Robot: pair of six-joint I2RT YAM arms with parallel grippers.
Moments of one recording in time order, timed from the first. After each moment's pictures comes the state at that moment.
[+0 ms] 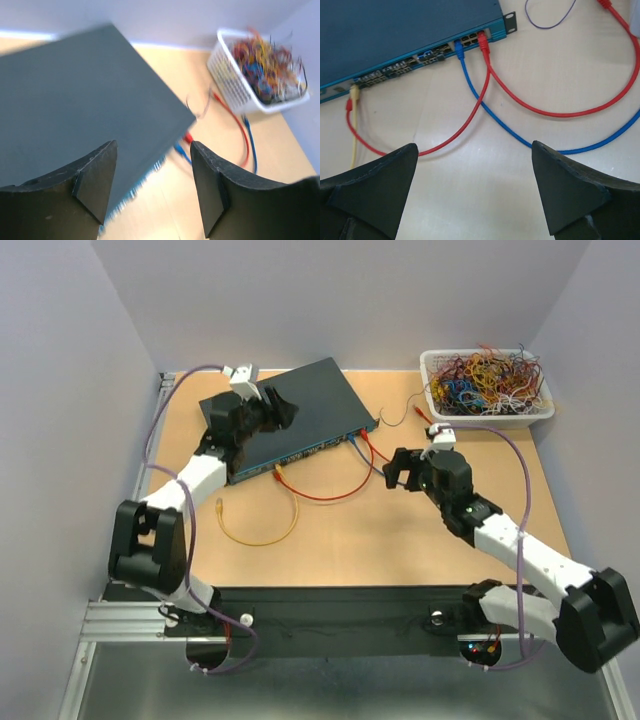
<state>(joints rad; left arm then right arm) -0.22 1.58 1.07 0.37 0.31 -0.46 0.49 1.13 0.66 0.12 0.20 0.32</state>
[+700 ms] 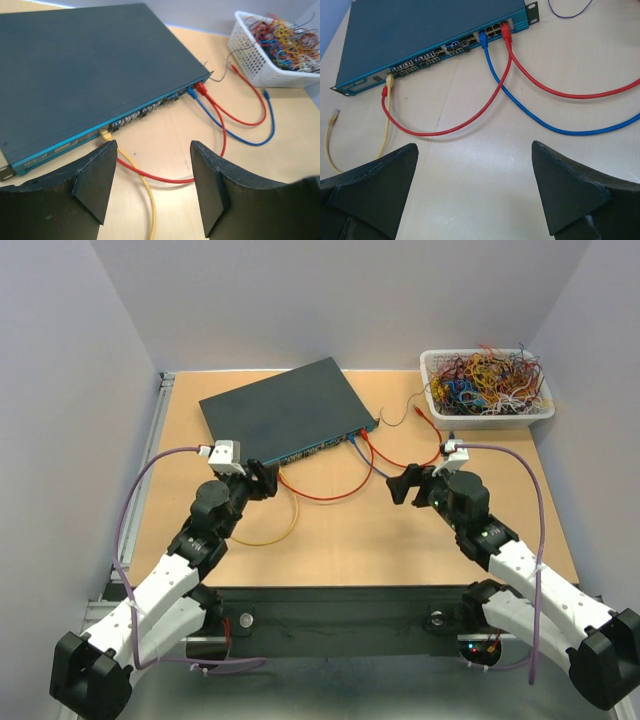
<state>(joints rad) -0.49 0.75 0.44 0.24 -0.17 -0.38 0.49 0.84 0.47 0.11 0.10 0.40</state>
